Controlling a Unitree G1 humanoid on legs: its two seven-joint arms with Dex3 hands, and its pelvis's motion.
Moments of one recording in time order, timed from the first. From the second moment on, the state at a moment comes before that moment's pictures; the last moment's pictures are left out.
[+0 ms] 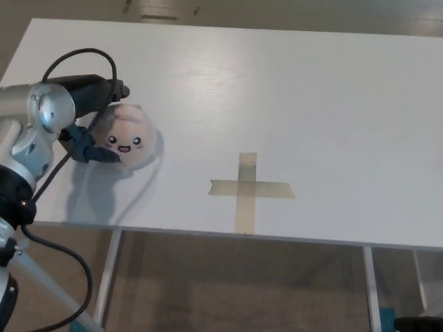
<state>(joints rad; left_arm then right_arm) -0.98 0.57 -0.44 0.82 0.64 0.06 -0.48 -0.40 -0.32 -0.12 1.33 -0.07 0.05 0.04</state>
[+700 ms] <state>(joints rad) -0.94 0.74 -0.18 0.25 0.53 0.11 -0.64 -0.40 -0.32 -0.12 1.33 -0.07 0.05 0.04</state>
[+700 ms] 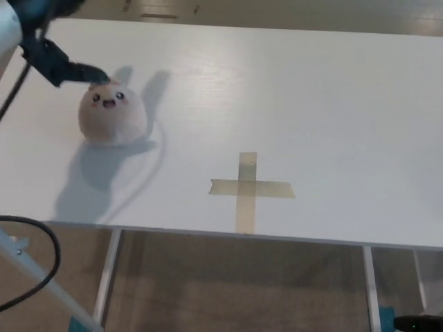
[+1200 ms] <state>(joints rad) -0.55 0.69 0.14 -0.26 0.37 0.11 -0.67 -0.41 -0.32 -0.12 1.32 -0.07 0.05 0.04</state>
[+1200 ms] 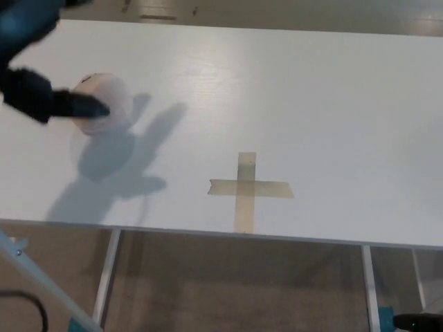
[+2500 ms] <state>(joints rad) 0.57 0.41 0.34 -0.11 0.10 -0.15 -0.72 -0.27 -0.30 -0.09 1.33 -0.07 0.04 0.04</state>
